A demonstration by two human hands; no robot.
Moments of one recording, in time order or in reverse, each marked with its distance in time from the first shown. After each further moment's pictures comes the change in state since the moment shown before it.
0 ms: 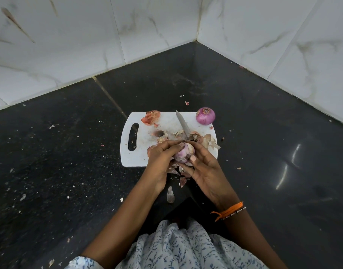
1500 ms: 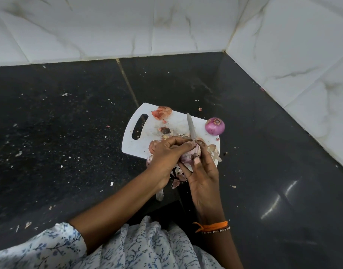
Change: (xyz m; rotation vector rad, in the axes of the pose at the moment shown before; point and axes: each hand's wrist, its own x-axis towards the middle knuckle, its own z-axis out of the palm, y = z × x) left_hand 0.007 -0.011 0.012 -0.153 0.032 0.135; right_hand -0.006 -0.003 0.018 -0.078 0.080 -0.110
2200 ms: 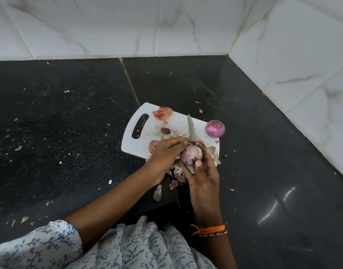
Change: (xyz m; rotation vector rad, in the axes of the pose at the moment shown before) left_hand 0.000 0.006 -0.002 0.138 -0.014 -0.048; right_hand -0.001 0.000 -0.004 0.025 0.079 -0.007
